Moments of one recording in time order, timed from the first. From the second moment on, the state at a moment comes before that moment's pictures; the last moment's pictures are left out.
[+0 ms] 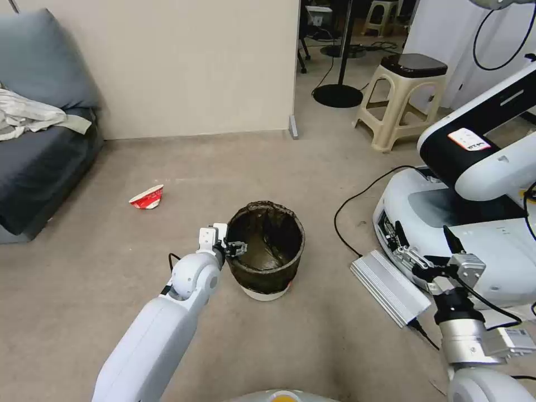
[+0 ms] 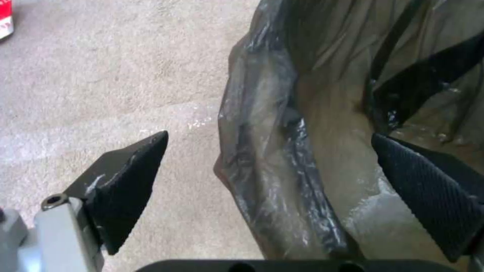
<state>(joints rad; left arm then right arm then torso) 0.99 -1.23 -0.15 -1.71 -0.58 0.73 -0.40 -1.75 1.44 0.74 2.28 0.35 0.10 -0.05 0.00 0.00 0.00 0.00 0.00</state>
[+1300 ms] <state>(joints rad) 0.98 -1.22 -0.14 -1.68 -0.62 0.73 -0.45 -1.74 1.44 0.73 2.27 0.35 0.11 -0.05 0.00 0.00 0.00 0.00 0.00</state>
